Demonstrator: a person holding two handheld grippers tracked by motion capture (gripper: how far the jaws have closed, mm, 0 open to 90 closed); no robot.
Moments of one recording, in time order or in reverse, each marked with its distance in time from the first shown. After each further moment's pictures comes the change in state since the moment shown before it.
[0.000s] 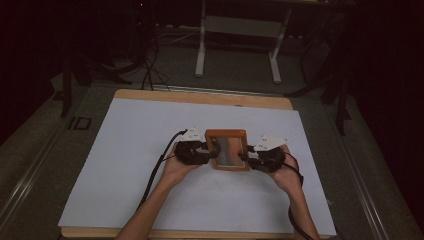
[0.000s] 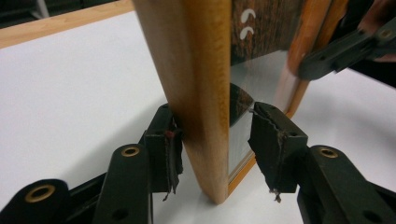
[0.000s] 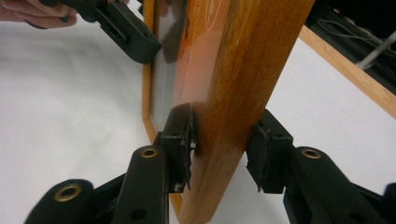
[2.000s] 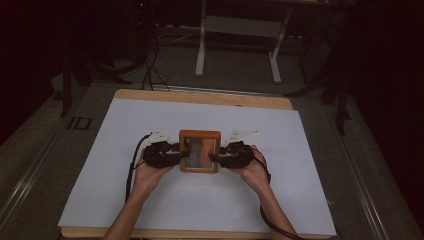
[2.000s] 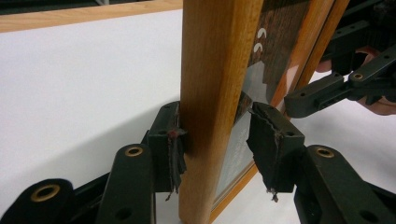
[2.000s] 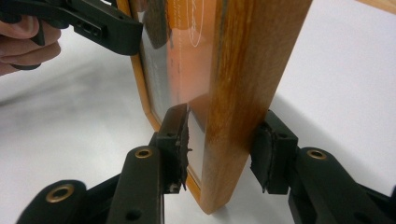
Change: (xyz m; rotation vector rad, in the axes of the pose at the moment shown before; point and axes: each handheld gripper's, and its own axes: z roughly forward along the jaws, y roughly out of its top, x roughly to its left) left arm 0.015 -0.025 -0.080 -0.017 0.160 -0.162; right arm 0.028 0.033 0.070 -0.010 0.183 0.253
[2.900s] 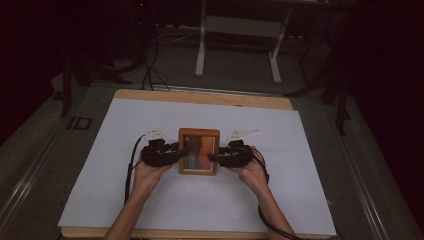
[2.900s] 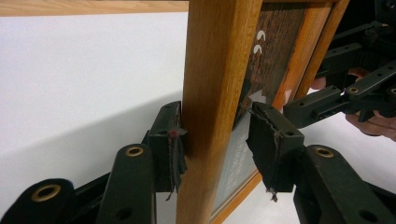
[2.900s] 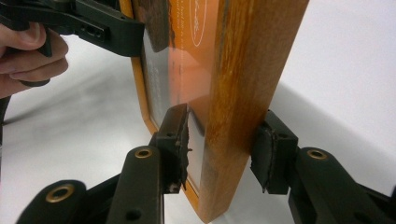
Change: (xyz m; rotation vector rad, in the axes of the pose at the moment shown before) left arm 0.005 -0.001 -0.001 -0.014 -0.021 -0.086; right arm -0.003 -0.001 0.002 -0.019 0.037 0.070
